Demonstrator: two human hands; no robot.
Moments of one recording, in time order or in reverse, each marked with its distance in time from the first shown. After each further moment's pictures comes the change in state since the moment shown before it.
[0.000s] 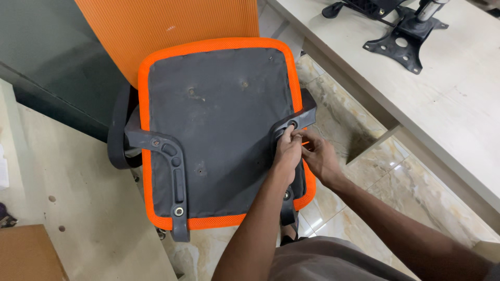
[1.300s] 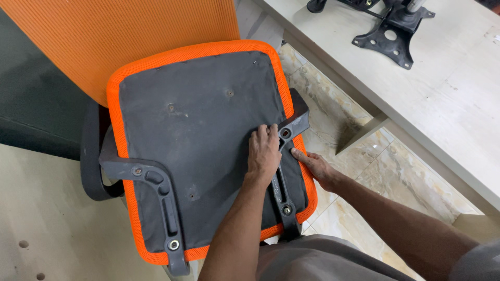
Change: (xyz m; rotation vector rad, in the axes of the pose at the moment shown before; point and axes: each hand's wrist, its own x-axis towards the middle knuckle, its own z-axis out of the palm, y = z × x) left_hand 0.069 0.007 -0.051 1.359 0.097 0.598; right_hand 0.048 0.080 0.016 0.449 -0.269 0.724
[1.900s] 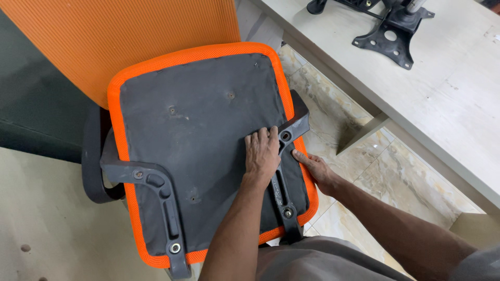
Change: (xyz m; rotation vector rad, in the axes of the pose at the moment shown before) left_hand -0.001 -0.001 -0.025 0.028 -0.080 0.040; right_hand -0.006 0.003 0.006 0.130 0.022 -0.029
